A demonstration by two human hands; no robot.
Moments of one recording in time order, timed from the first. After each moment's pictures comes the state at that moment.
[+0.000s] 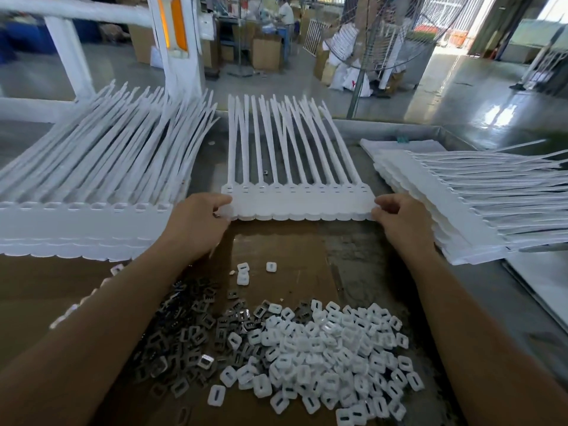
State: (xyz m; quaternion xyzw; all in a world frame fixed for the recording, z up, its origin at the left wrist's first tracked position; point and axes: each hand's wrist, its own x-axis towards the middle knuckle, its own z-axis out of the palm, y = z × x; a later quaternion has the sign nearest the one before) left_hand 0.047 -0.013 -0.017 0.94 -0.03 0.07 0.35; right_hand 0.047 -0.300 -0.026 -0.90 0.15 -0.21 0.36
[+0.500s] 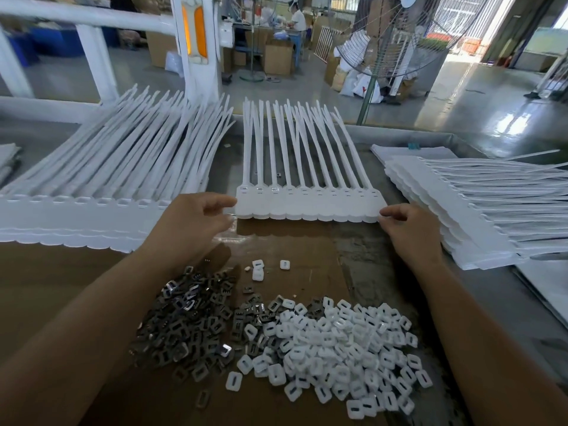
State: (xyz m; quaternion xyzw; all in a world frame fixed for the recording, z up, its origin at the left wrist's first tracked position) left_hand 0.018 0.012 -0.003 0.87 -0.02 0.07 0.48; right_hand 0.036 -0.294 -0.028 -0.91 0.13 -0.22 0.32
